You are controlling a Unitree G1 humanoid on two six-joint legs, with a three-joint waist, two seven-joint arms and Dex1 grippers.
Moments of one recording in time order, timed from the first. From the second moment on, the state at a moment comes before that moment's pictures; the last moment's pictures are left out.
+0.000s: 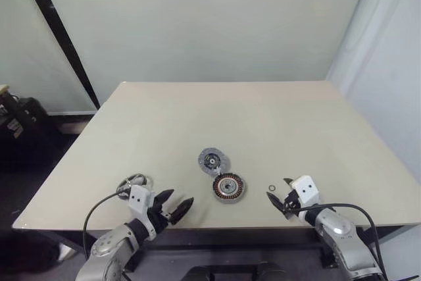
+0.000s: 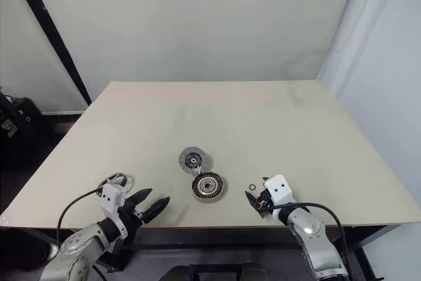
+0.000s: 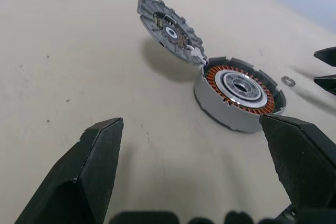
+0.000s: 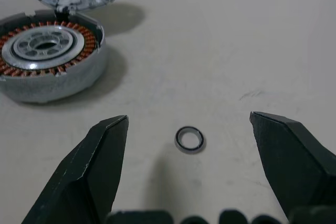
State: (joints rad) left arm 0.23 0.35 0.13 -0.14 -0.44 0.32 -0.70; right arm 0.06 -0.33 0.10 0.01 0.05 0.12 0.50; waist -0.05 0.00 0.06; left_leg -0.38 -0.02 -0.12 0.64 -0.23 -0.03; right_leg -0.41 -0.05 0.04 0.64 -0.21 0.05
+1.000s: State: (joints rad) left arm 0.11 0.46 -0.02 -0.11 -0.41 0.35 -0.84; right arm 0.03 -0.34 0.06 -0.10 0.12 0.49 0.43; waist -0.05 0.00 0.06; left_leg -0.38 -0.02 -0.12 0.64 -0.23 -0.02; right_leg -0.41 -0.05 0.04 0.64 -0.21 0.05
